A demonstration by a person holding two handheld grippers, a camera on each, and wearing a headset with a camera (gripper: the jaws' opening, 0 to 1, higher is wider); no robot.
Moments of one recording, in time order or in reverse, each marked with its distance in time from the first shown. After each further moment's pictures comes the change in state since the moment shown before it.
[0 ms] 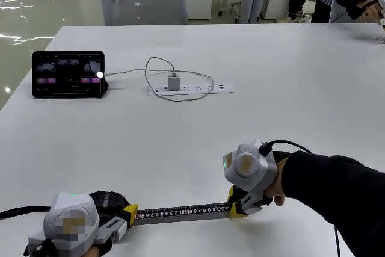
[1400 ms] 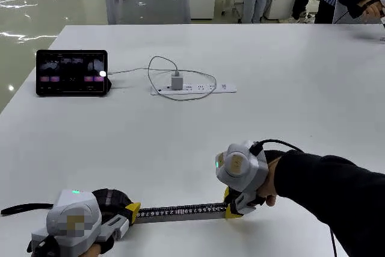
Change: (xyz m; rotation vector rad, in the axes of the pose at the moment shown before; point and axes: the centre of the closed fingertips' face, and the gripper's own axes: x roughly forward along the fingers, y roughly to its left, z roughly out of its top) left arm -0.001 0.000 0.000 0.002 -0.001 -0.005; right arm 0.005 0.002 0.012 0.013 0.030 0.002
